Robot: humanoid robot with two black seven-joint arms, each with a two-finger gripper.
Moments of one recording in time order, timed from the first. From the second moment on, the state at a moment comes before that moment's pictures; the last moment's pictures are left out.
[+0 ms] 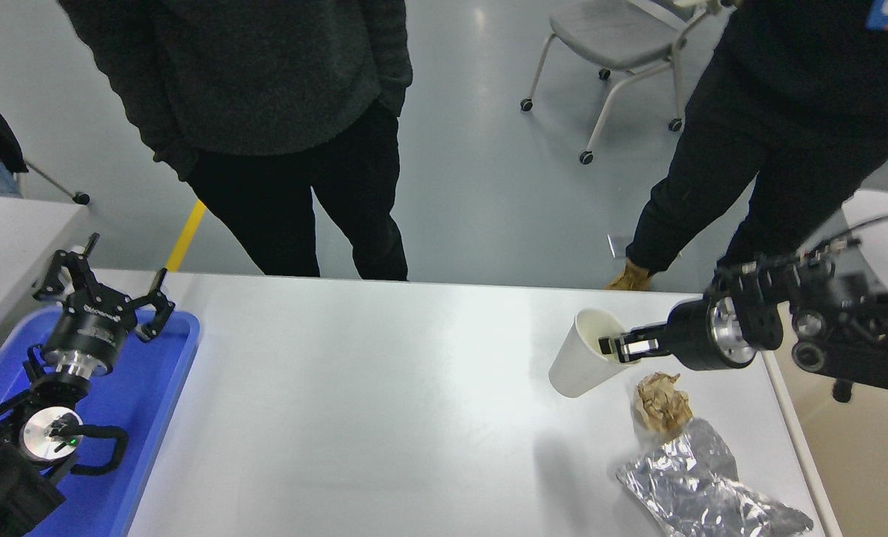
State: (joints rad) left arm -0.55 0.46 -0.60 -0.39 -0.23 -0.70 -0.59; right arm 1.50 -0.88 -0.38 1.54 -1.09 0.26 0.06
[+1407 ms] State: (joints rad) left arm -0.55 0.46 -0.60 -0.39 -0.23 -0.70 -0.59; right arm 1.64 -1.26 -0.28 1.19 -1.08 0.54 0.06
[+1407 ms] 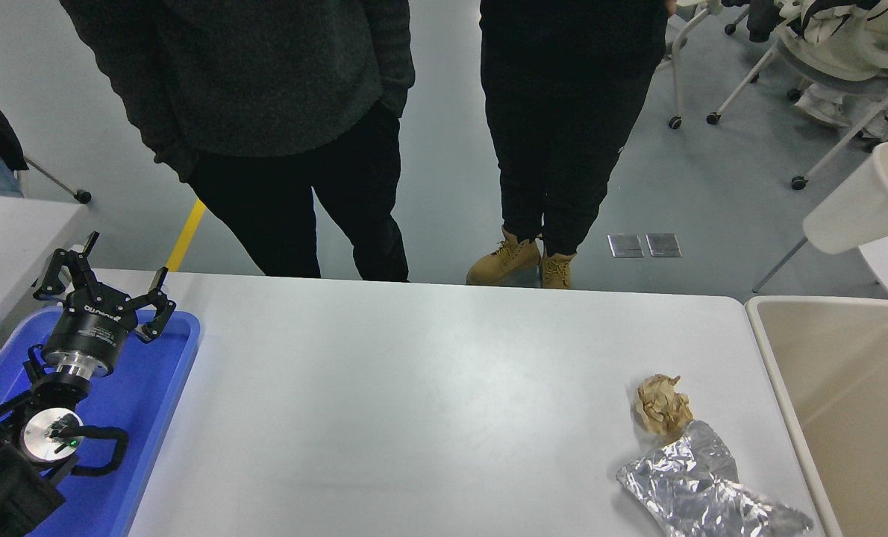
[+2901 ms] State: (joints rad) left arm -0.55 0.46 -0.60 -0.39 -0.23 -0.70 -0.59; right arm 0.68 -0.33 -0.28 0.00 -0.72 -0.26 0.02
